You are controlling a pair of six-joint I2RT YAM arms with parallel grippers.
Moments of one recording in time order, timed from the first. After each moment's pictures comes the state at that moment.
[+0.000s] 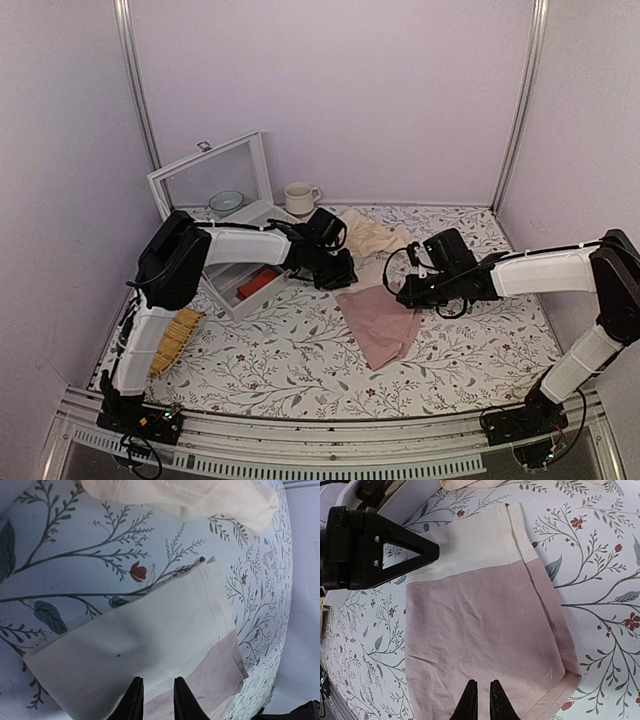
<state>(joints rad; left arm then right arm) -0.80 2.36 1.79 -0.29 0.19 -0.95 0.64 1.55 0.82 -0.11 -0.11 0.51</state>
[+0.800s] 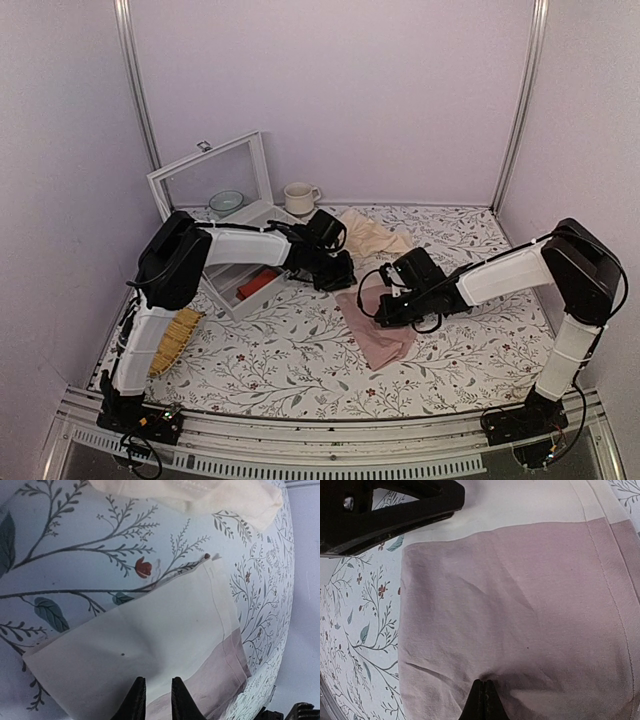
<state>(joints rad) -0.80 2.36 1.77 -0.29 0.20 -0.95 0.75 1.78 0.87 -0.01 -0.13 0.55</state>
